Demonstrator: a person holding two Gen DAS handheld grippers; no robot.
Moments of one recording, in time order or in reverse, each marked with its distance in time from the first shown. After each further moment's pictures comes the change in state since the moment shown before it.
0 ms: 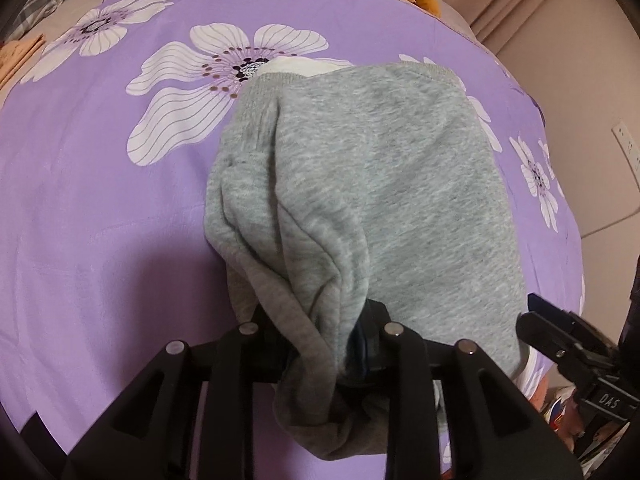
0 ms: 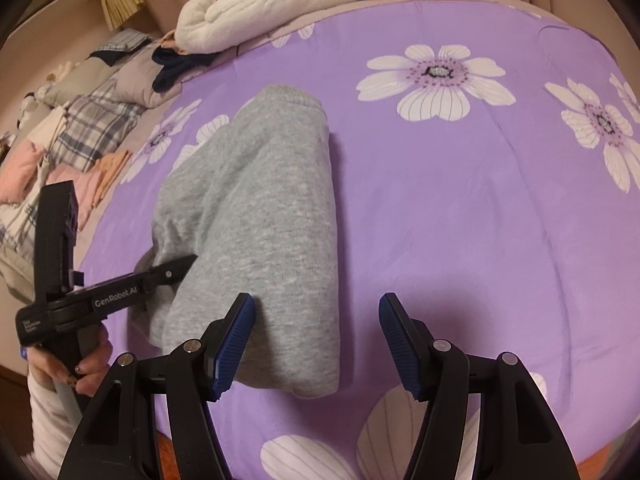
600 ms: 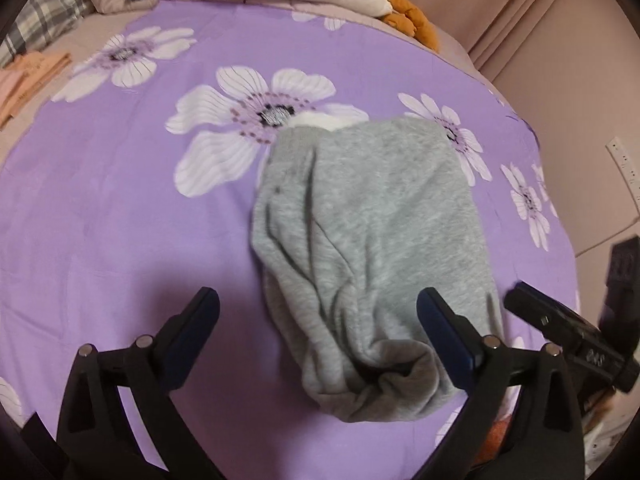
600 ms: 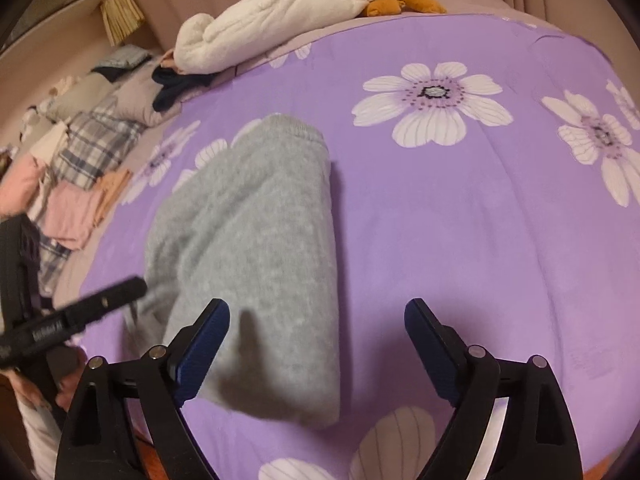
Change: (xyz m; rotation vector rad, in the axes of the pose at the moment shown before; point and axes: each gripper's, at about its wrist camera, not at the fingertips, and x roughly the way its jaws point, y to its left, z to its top) left arm -0.043 0.002 -0.002 -0.007 -0.088 0.000; right arm -0.002 -0.007 0.019 0.014 -0.064 0.027
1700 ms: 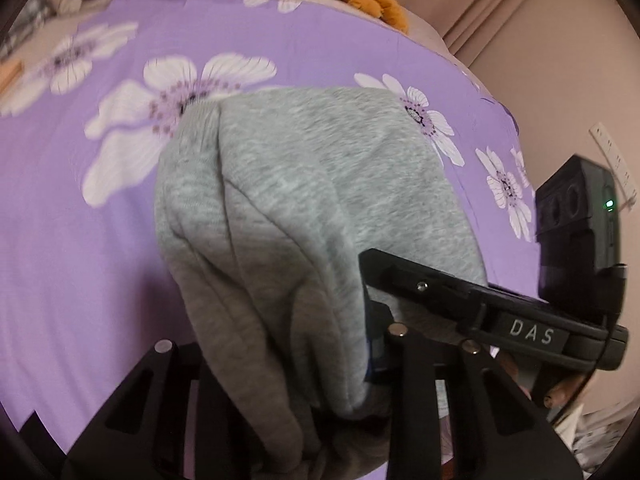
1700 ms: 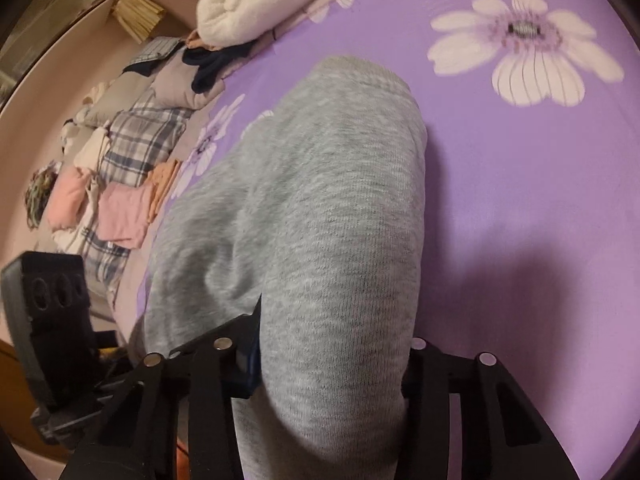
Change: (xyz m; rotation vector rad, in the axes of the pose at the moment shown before) left arm 0.030 -0.065 0.011 0.059 0.012 -0.059; right arm 0.059 0.013 0.020 0.045 0.142 0.283
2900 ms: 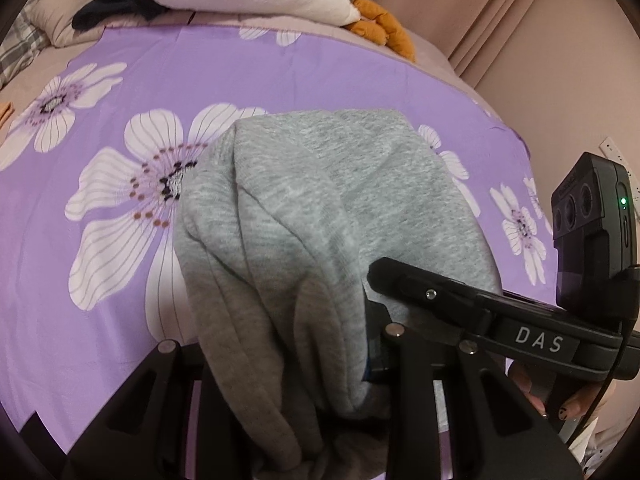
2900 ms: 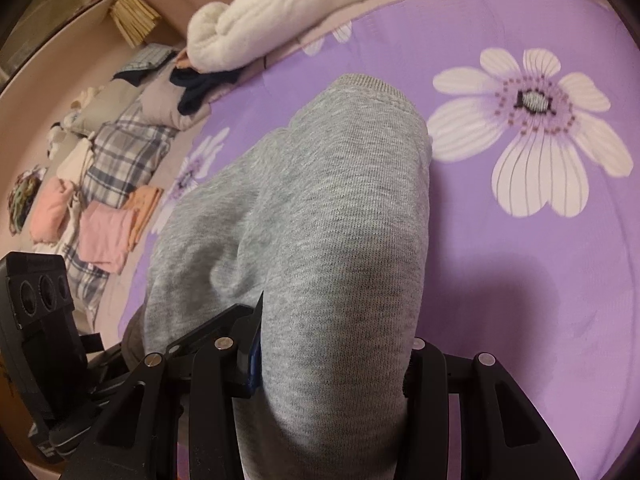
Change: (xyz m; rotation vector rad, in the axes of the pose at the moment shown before) left arm 0.025 0.011 0.054 -0.002 -0.066 0.027; right arm 0.013 -0.005 0.056 -0.029 -0.054 -0.077
